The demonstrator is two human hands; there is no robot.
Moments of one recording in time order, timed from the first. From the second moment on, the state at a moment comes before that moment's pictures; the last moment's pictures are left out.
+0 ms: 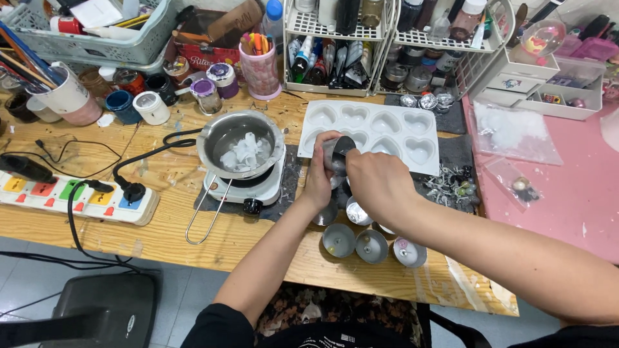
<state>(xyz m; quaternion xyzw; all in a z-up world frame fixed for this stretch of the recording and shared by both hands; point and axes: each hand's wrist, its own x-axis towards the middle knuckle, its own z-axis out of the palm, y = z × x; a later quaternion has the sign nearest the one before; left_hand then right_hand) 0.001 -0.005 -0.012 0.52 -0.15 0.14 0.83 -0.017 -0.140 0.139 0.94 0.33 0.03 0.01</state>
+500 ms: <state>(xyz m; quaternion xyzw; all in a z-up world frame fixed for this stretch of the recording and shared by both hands) 0.004 -0.011 -0.018 0.53 -0.13 0.09 0.83 -0.008 -0.140 0.148 0.94 0.31 -0.11 0.02</state>
